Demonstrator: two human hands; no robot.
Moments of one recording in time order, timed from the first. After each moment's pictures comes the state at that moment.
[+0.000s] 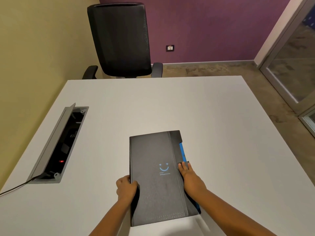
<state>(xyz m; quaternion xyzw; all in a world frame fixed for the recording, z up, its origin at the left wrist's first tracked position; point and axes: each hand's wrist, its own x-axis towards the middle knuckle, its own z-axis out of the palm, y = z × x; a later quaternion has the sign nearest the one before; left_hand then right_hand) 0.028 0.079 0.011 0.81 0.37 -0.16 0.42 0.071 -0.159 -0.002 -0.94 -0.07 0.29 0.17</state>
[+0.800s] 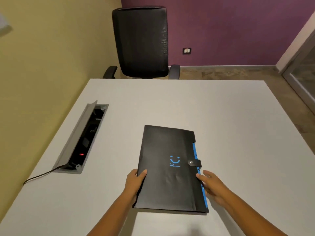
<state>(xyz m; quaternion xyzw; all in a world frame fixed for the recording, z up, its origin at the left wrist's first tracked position) 0.030 0.114 0.048 0.70 0.38 -0.13 0.59 0.070 -0.157 0.033 -0.62 0.28 0.34 0.65</state>
